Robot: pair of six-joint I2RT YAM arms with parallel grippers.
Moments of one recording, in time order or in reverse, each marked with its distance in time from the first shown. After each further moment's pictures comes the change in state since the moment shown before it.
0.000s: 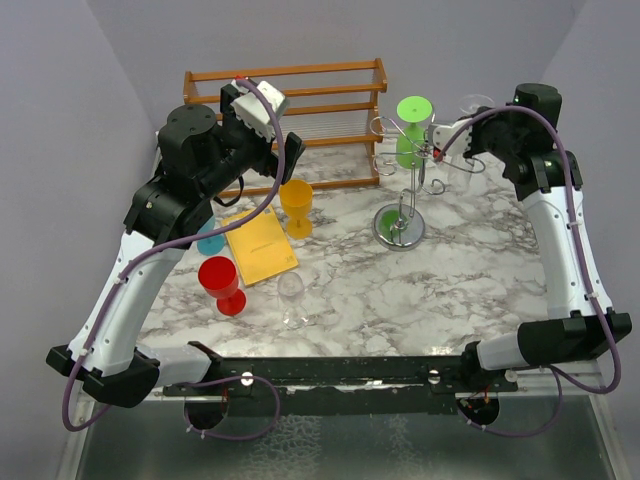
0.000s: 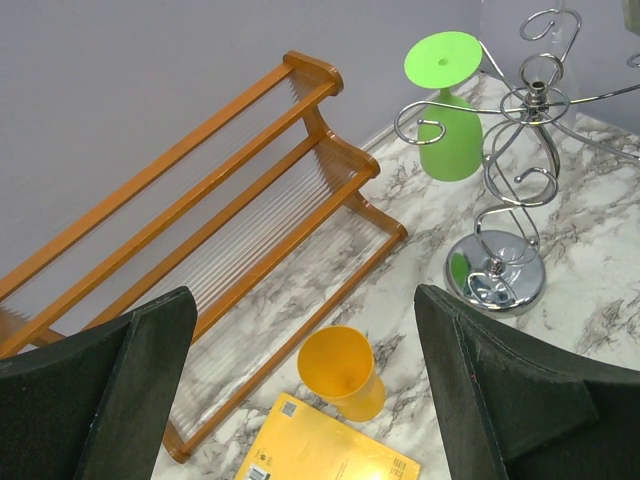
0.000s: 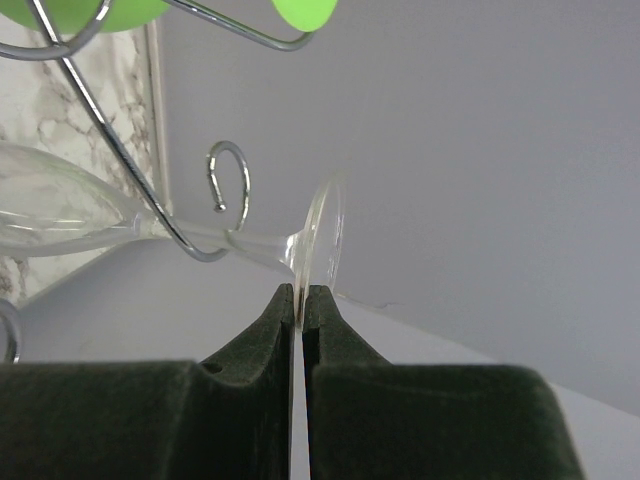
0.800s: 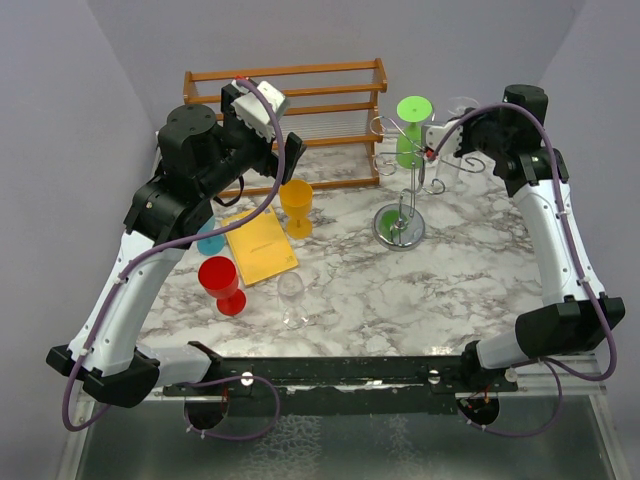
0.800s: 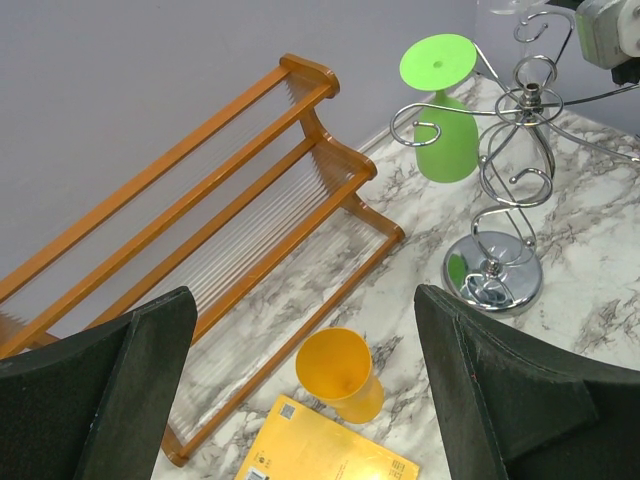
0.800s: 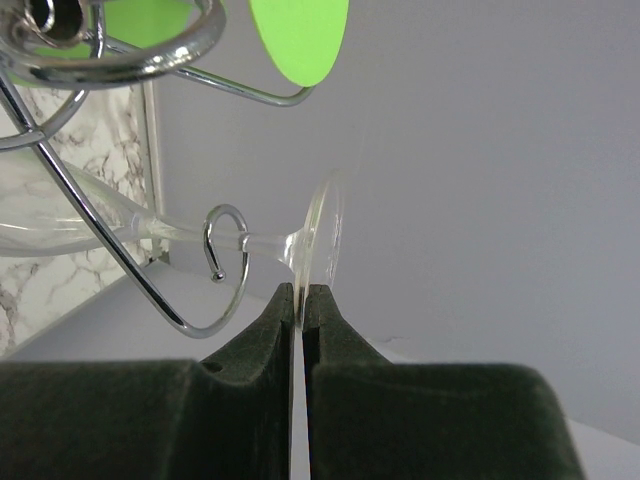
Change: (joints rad) left arm 0.000 0.000 0.000 0.002 0.010 0.000; right arm 0.002 0.046 -0.045 0.087 -0.061 0.010
